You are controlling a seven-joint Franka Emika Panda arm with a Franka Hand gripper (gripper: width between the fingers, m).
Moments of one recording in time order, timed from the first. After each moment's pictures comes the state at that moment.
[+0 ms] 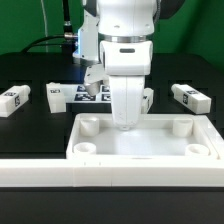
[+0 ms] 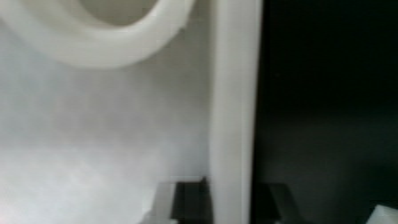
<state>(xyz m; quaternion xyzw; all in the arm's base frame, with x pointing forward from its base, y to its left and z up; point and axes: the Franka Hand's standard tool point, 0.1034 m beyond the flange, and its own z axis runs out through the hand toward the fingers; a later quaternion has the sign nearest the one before) 0.510 0.010 0.005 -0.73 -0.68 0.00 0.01</state>
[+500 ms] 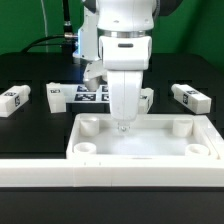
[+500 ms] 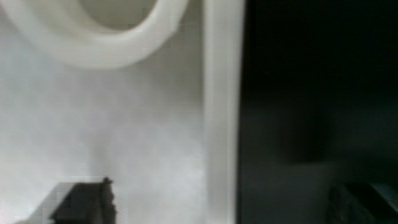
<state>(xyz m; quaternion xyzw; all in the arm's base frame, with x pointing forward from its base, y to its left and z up) 0.505 0.011 0.015 -0.74 -0.67 -0.01 0.00</state>
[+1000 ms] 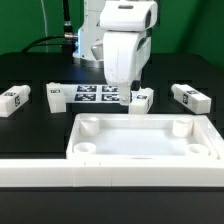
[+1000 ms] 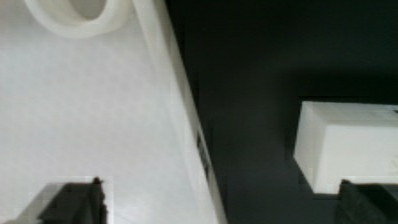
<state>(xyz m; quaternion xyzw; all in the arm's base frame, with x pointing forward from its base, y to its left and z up) 0.498 0.022 0.057 -0.80 -0.59 -0.01 -0.01</state>
